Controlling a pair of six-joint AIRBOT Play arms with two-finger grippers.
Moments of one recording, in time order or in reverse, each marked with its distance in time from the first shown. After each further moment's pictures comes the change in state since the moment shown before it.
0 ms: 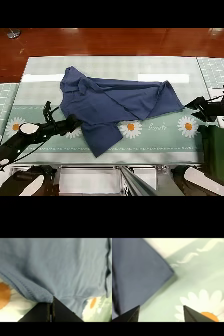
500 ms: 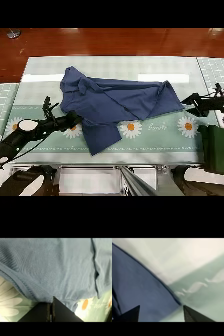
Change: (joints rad) left arm -0.009 -0.002 0.043 -0.010 -0.002 0.010; right arm 0.063 -0.239 0.139 0.085 -0.040 0.003
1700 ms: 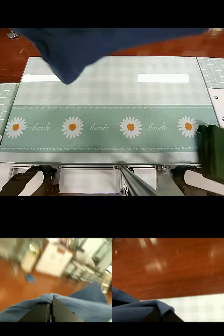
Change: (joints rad) left arm 0.348 0.013 1.250 0.149 -0.182 0.061; right arm 0.223 0.189 1.141 -0.153 0.226 0.162
